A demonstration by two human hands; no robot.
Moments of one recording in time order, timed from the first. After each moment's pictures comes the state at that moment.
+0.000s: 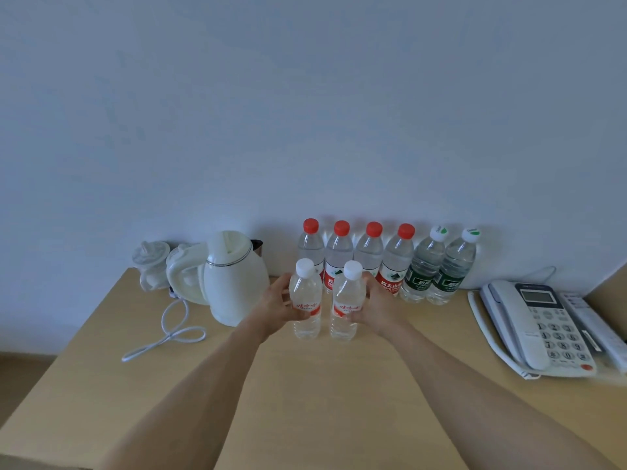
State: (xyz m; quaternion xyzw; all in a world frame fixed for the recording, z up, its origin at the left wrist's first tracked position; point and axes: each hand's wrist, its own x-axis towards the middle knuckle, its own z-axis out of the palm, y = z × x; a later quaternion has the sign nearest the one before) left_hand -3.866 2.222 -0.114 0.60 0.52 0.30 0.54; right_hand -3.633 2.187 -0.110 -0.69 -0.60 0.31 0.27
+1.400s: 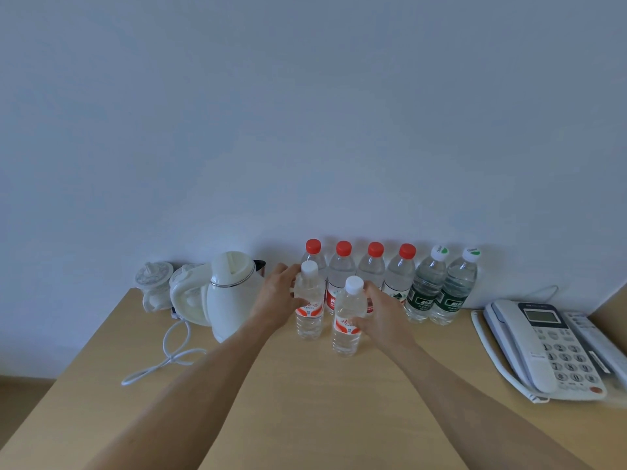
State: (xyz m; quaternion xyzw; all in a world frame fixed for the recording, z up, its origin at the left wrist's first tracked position) left_hand -3.857 2.266 -0.092 0.76 0.53 0.30 0.24; right_hand -3.638 2.188 -0.090 -0.67 -0.64 0.20 0.32
